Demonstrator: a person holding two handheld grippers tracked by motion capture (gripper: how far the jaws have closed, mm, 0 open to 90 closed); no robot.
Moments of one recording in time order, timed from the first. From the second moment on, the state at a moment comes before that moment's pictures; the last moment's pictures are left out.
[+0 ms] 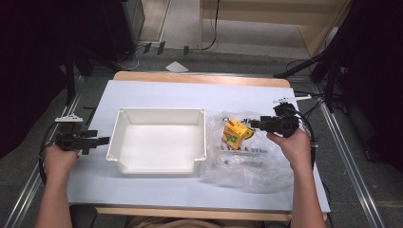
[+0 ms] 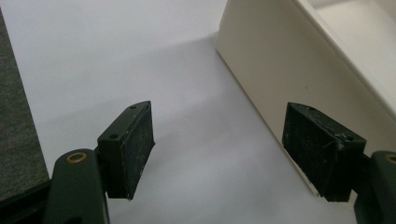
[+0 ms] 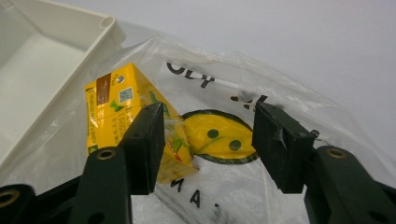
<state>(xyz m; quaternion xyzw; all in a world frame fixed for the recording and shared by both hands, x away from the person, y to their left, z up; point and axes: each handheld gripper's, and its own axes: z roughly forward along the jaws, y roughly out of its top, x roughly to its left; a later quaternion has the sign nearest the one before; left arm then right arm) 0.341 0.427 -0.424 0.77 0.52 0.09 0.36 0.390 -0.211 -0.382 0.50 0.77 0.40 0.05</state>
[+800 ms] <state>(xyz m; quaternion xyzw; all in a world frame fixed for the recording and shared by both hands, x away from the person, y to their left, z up) 0.339 0.423 -0.424 0.78 0.51 0.10 0.35 0.384 -0.198 -0.357 0.47 0.80 0.38 0.06</state>
